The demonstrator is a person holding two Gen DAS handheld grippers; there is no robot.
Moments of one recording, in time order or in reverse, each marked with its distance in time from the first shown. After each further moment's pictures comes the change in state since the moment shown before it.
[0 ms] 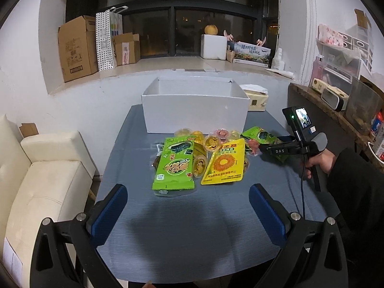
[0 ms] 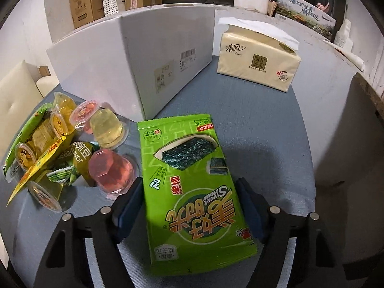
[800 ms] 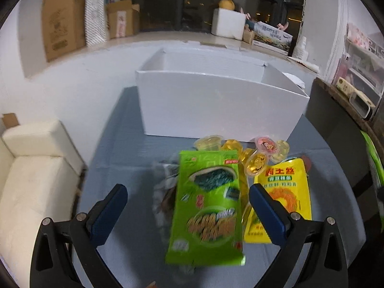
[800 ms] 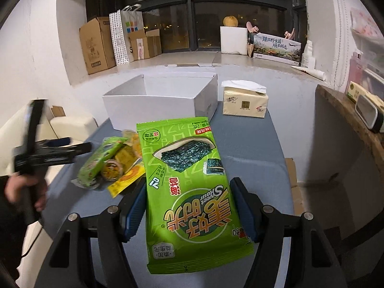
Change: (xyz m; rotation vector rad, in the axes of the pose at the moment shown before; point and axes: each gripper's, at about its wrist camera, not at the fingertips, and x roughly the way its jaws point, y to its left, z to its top) left arm 0.177 0.061 0.054 -0.051 0.133 -0.051; right arm -0.174 0.075 -0.056 0.147 -0.244 0.014
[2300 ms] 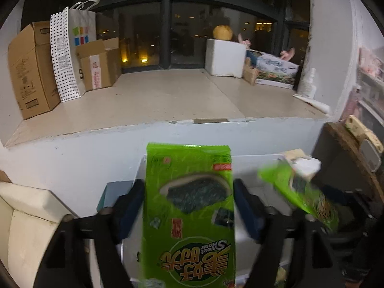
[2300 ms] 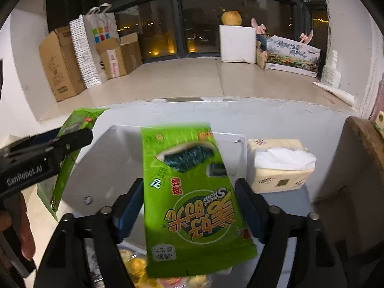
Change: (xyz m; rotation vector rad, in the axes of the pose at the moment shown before) left arm 0.062 -0.017 0.242 0.068 -0.098 0.022; right arm 0.183 0.016 0.210 0.048 0.024 -0.133
